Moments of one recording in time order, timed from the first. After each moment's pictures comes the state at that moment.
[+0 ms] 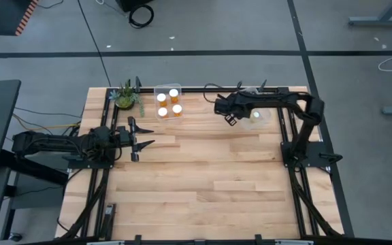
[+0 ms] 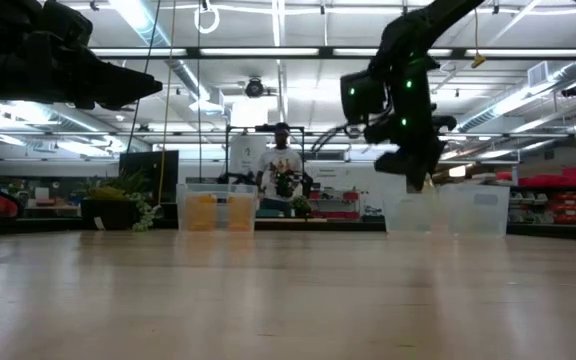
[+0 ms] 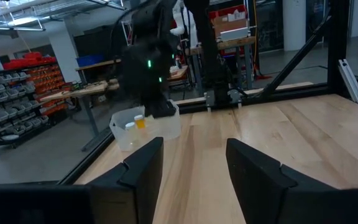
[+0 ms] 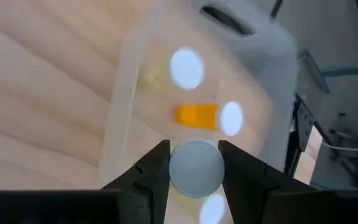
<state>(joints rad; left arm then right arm) 0.06 0.42 0.01 0.47 -0.11 0.19 -0.39 1.77 1.24 -1.11 0.64 0.60</state>
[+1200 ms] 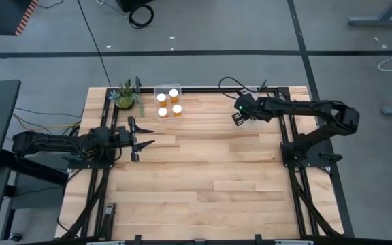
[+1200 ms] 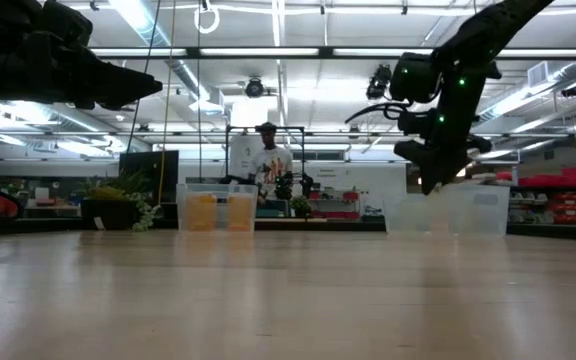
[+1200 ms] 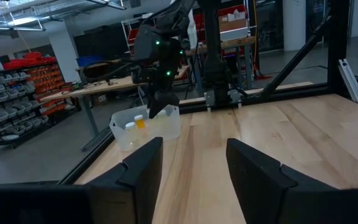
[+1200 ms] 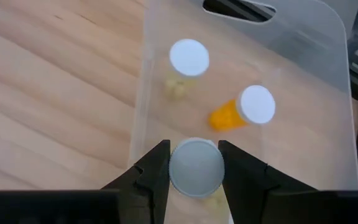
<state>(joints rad) 0.06 0.42 0.01 0.47 -0.11 0.19 -0.47 1.37 0.80 -0.59 0.46 0.52</state>
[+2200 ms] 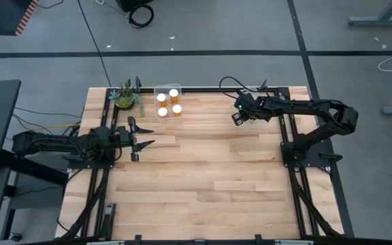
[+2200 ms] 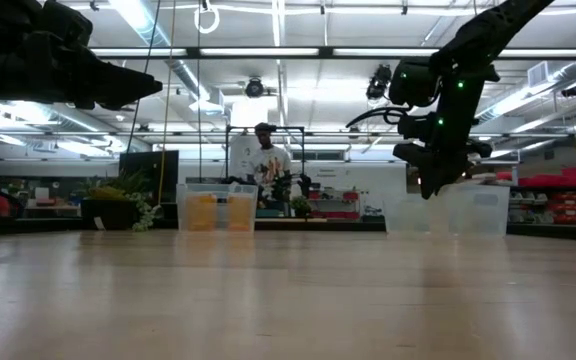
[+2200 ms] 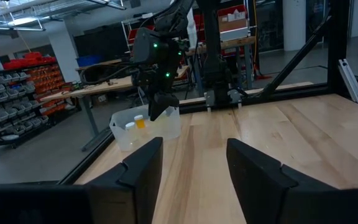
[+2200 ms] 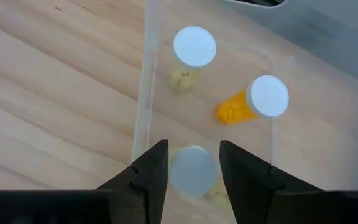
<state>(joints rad) 0.06 0.42 0.01 0.47 -0.11 0.19 -0.50 1.39 0.80 -0.59 0.41 0.54</state>
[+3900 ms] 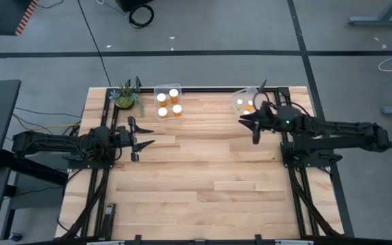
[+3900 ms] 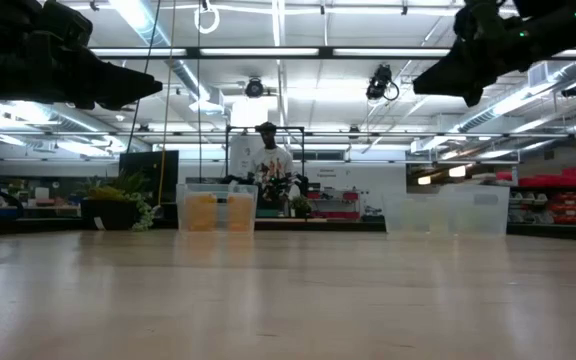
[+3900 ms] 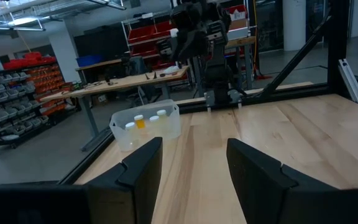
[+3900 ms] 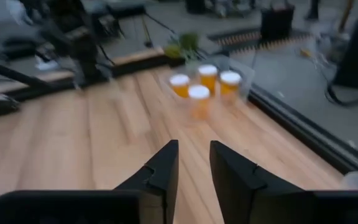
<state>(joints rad) 0.06 0.42 0.01 0.47 -0.11 0.19 -0.21 0.65 0.45 -0.06 0.12 0.14</state>
